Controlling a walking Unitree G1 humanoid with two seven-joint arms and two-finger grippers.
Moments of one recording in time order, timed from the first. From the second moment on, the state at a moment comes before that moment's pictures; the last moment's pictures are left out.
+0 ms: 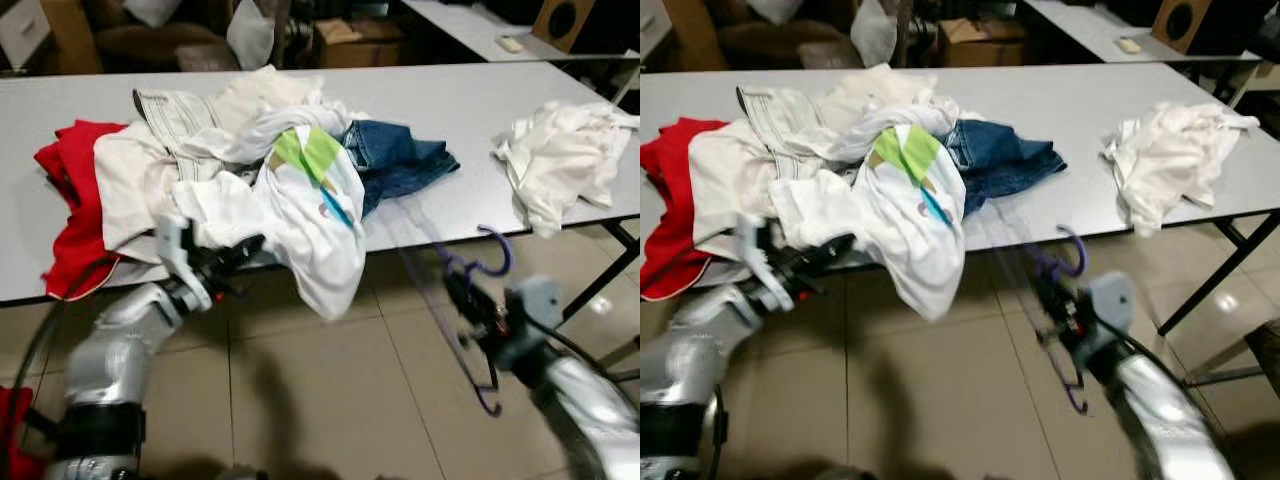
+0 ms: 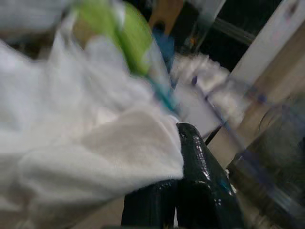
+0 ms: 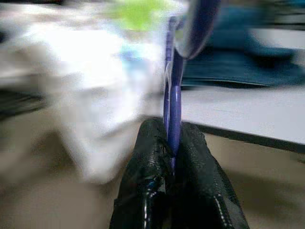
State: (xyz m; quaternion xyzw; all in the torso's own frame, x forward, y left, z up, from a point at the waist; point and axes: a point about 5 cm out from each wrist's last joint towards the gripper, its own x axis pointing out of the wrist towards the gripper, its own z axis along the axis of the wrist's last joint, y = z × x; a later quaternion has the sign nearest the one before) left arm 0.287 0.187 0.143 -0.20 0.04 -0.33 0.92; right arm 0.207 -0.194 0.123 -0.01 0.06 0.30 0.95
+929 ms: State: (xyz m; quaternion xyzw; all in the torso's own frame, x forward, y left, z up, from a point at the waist) left arm 0.299 0.197 0.185 -0.14 0.06 -0.31 0.94; right arm 0.205 -0.151 0.150 -0.14 0.00 0.45 0.88
